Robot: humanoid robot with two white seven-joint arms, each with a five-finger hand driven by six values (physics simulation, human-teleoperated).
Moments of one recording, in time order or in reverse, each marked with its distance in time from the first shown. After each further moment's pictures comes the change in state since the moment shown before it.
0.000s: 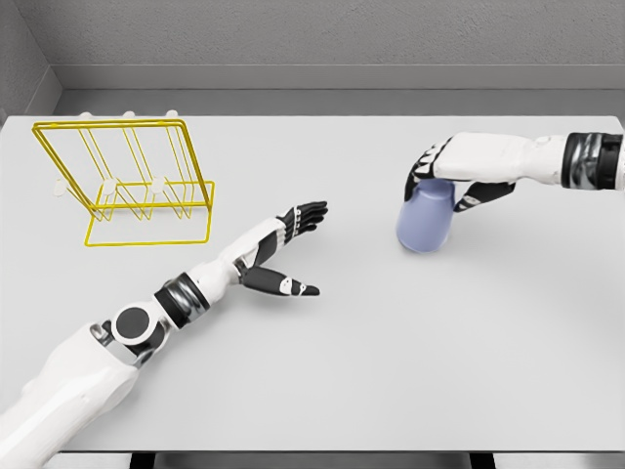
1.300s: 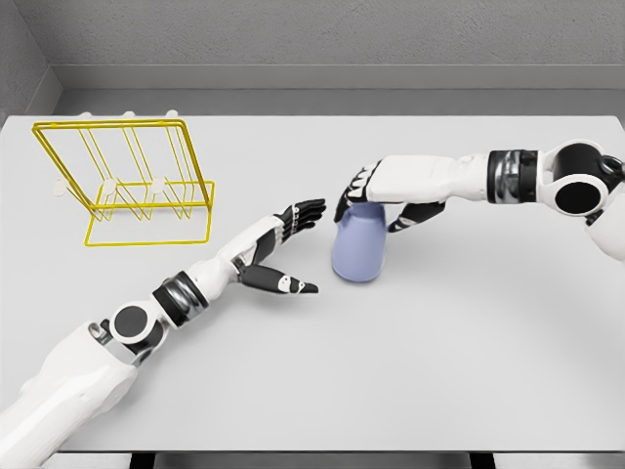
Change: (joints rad) left arm 0.000 0.001 0.011 -0.002 -0.001 0.000 -0.002; right arm 0.006 0.160 0.042 0.008 0.000 0.000 0.002
